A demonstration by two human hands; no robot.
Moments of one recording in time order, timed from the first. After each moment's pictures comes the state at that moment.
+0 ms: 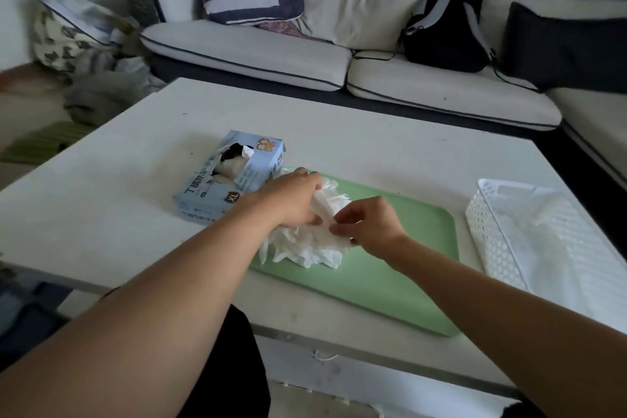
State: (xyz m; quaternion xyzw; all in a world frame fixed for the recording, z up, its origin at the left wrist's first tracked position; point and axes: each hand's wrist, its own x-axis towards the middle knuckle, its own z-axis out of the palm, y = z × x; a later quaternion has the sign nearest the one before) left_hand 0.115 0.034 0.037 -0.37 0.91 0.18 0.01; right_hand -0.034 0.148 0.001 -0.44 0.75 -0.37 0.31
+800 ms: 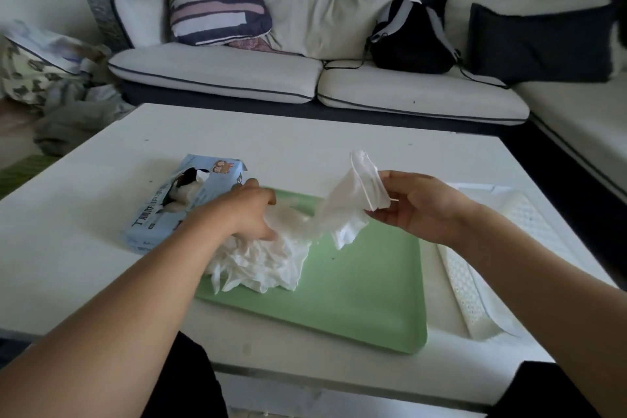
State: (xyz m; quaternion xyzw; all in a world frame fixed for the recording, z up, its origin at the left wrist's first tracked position) left_hand 0.091 0.029 0.056 -0.42 0.90 0.12 0.10; right_hand -0.137 0.190 0.083 -0.23 0.56 -0.58 0.55
